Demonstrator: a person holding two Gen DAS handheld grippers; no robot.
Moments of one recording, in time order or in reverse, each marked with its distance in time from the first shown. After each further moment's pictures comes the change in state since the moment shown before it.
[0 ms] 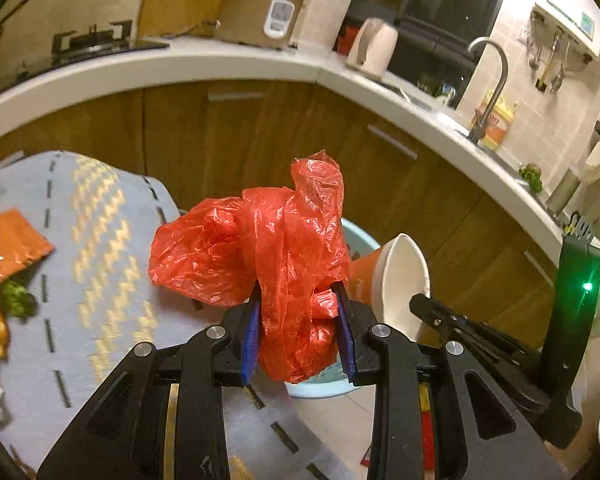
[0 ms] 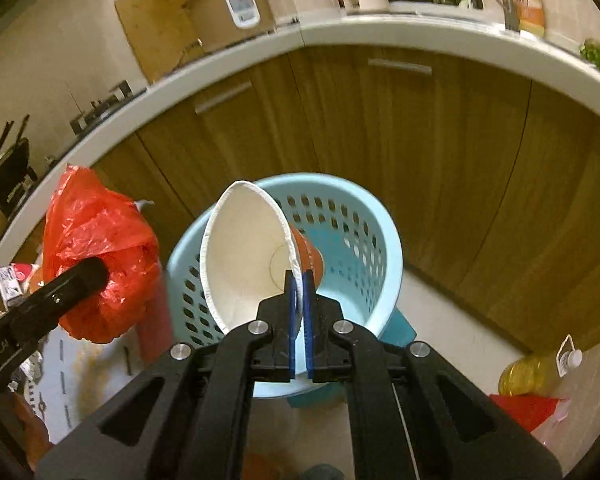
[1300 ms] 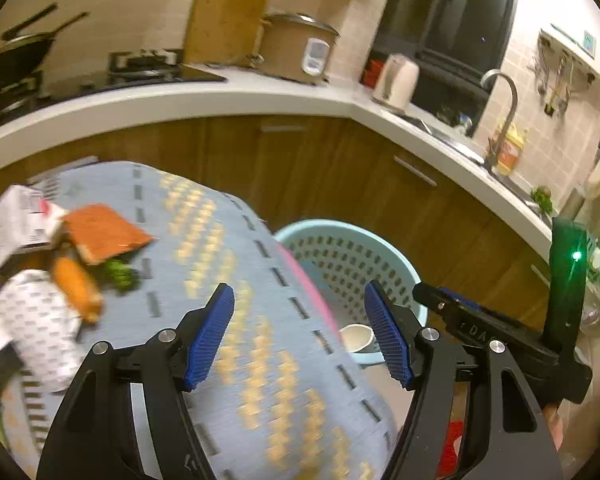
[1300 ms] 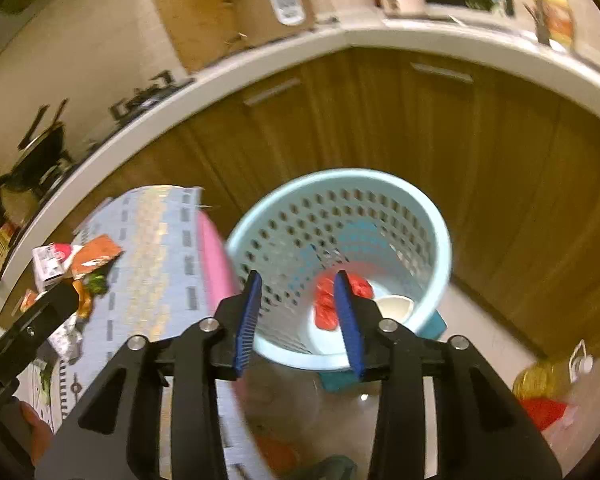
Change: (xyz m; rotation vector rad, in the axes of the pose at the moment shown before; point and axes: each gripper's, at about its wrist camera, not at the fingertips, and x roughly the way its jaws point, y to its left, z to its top) left arm -0.106 0.046 -0.023 -0.040 -0.133 0.092; right arm -0.036 0.046 -0.004 -0.067 -0.001 0.115
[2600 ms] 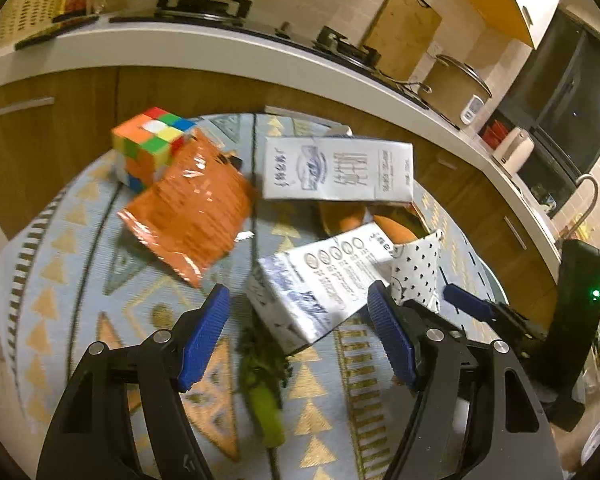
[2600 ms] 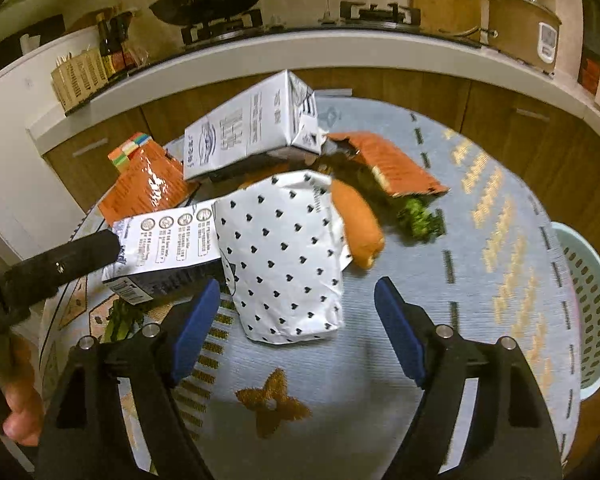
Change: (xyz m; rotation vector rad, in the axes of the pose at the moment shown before) left arm -0.118 0.254 -0.057 -0.357 0.025 0.179; right arm 0.063 0.299 -0.095 -0.521 0.159 0.238
